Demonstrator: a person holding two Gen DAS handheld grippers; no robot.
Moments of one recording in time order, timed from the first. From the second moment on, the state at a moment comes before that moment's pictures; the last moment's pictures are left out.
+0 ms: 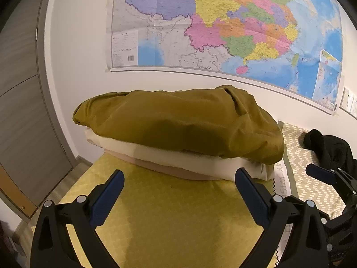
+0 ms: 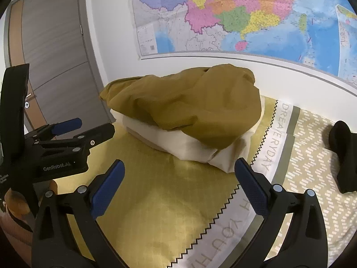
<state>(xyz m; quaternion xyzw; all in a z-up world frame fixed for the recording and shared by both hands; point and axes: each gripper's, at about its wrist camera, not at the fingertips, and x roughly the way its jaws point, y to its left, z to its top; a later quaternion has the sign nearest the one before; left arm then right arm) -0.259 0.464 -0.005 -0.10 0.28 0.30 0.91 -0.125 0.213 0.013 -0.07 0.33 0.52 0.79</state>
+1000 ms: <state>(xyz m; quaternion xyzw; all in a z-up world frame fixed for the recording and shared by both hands) -0.271 0.446 -0.011 -0.10 0.28 0.29 0.91 -0.145 0.196 0.006 -0.07 0.34 0.52 0.78</state>
